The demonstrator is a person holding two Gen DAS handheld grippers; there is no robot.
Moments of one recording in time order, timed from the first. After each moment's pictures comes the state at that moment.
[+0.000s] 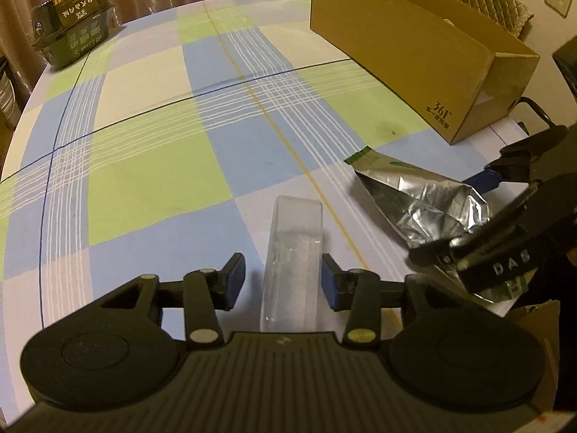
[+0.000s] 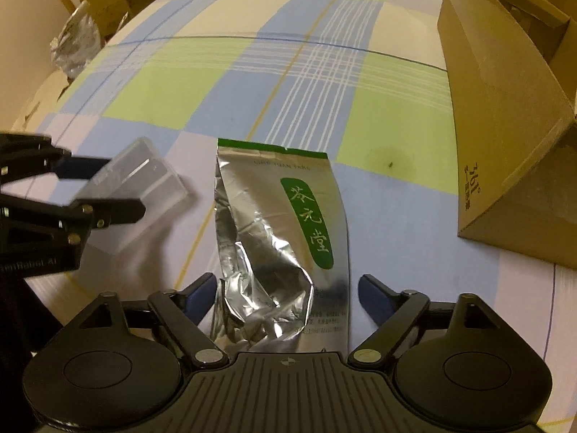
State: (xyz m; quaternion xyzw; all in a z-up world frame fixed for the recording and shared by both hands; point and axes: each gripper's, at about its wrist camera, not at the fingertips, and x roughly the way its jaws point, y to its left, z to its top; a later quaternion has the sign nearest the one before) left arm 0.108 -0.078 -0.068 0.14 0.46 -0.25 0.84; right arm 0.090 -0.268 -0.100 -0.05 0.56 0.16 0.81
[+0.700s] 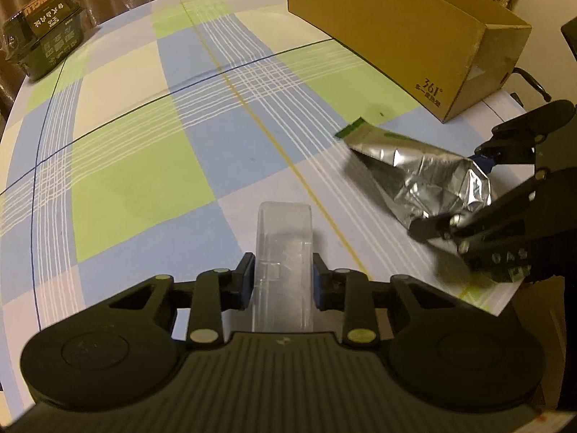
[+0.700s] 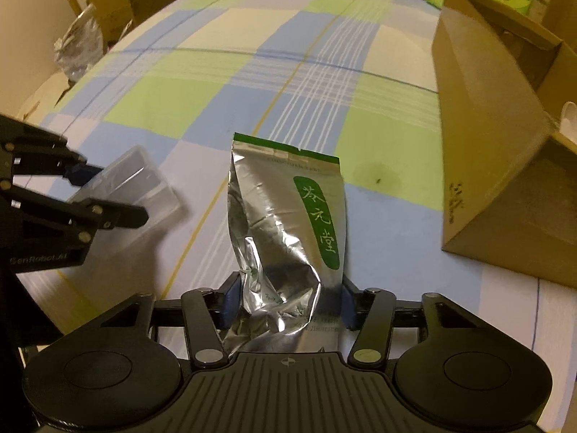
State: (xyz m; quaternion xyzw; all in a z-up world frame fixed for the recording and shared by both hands) left arm 0.111 -0.091 -0.074 0.18 0.48 -0.27 0.82; right arm 0.078 -0.275 -0.090 -0.06 0.52 0.15 0.84
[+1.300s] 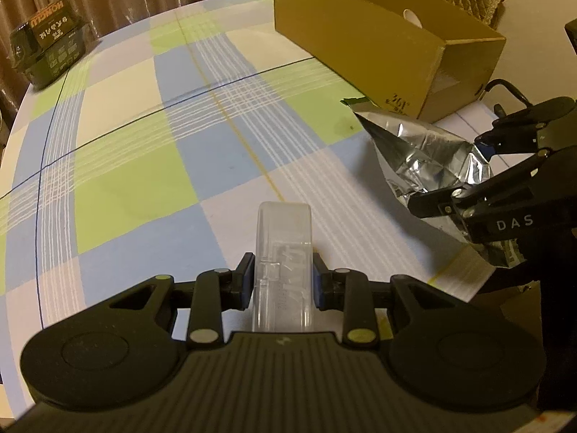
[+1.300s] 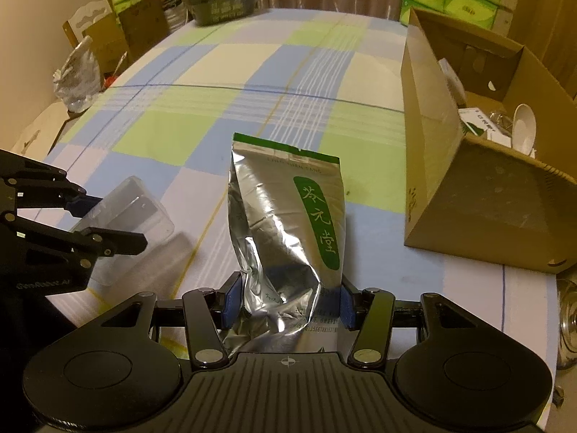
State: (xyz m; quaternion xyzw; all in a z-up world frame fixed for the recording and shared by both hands) left arm 0.080 -0.098 -0.048 0.16 0.46 -0.28 0.83; right arm 0.050 -0.293 -0.053 -0.04 0.49 0.14 0.86
